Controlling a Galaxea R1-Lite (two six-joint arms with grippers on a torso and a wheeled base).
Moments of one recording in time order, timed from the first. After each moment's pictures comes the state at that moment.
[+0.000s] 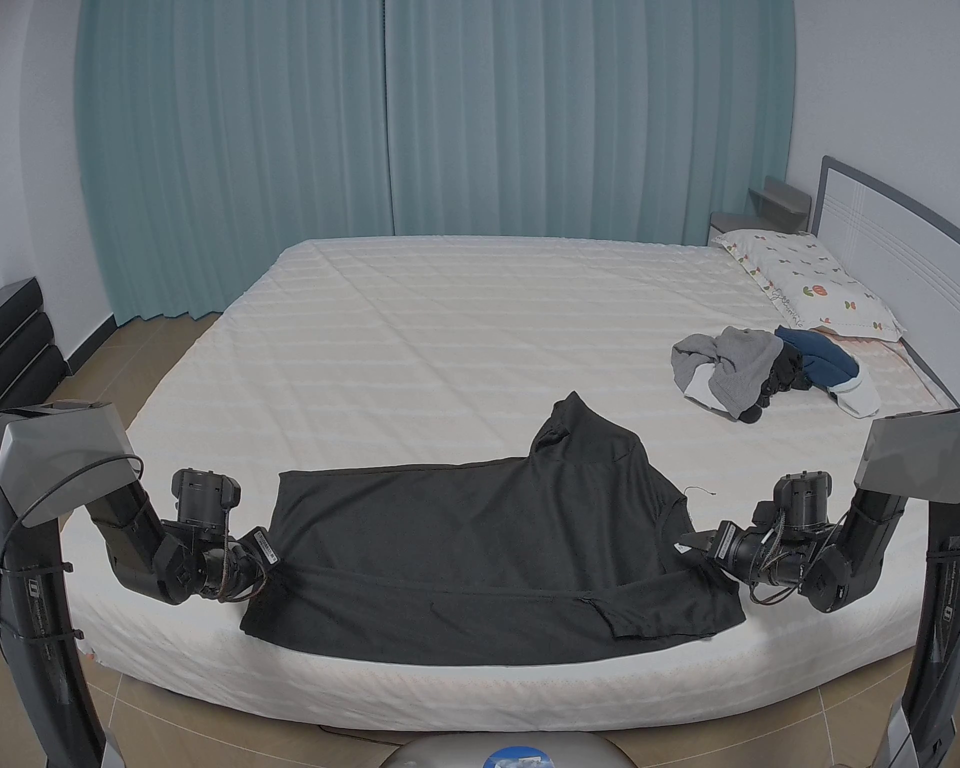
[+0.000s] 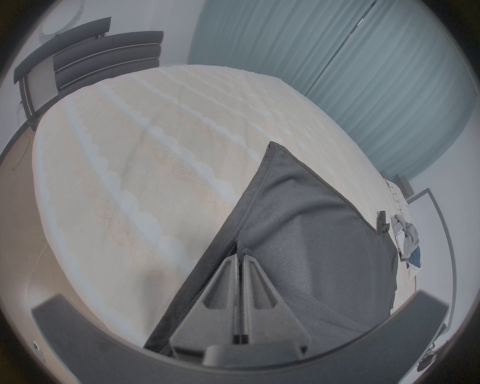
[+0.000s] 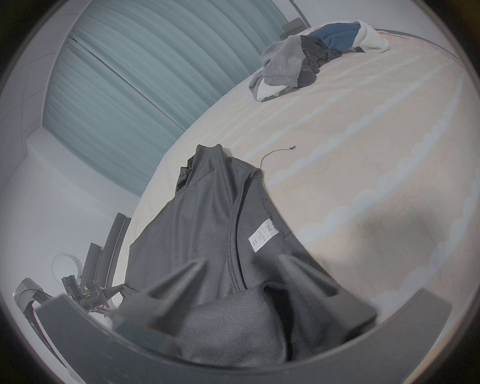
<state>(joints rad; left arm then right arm) -0.04 2.24 -0.68 -0.72 0.02 -0.68 0.09 2.32 -0.60 -1.10 0.28 0.60</state>
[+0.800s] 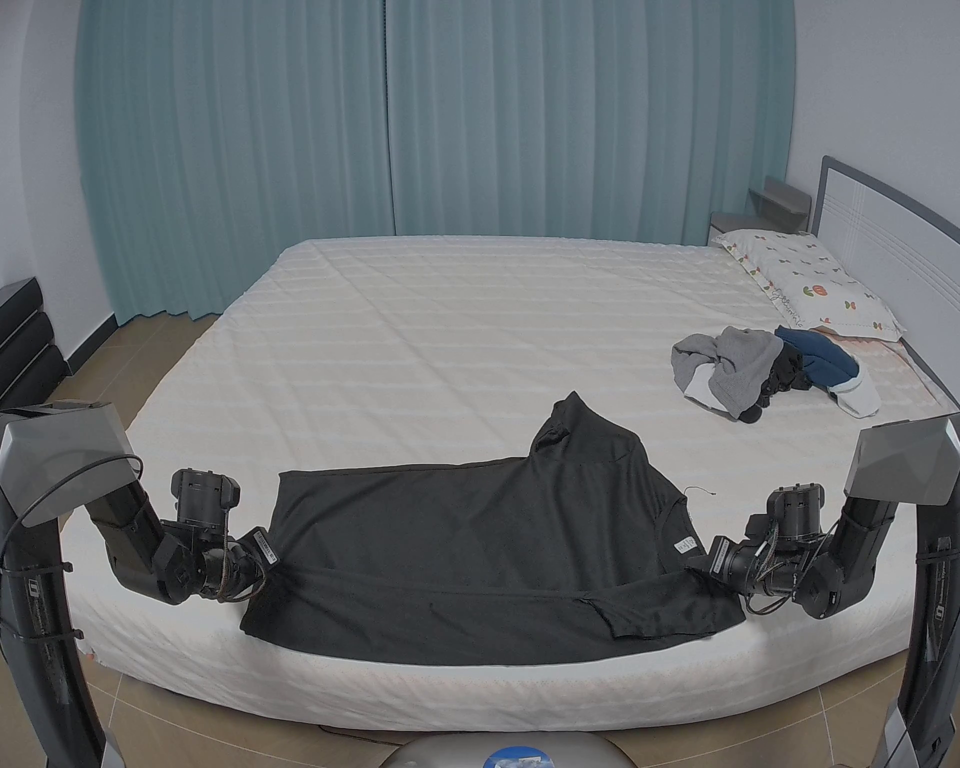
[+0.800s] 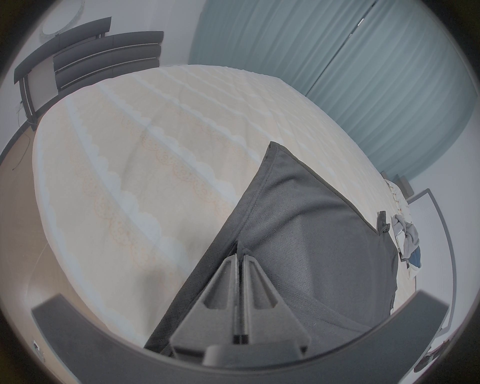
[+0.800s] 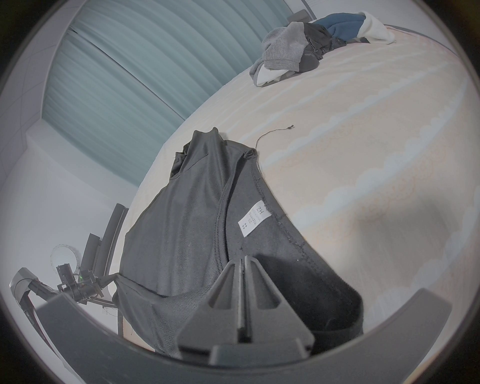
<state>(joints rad) -0.04 2.24 -0.68 -0.72 0.02 -0.68 0.08 2.38 -0.61 -1.10 0.31 0.55</state>
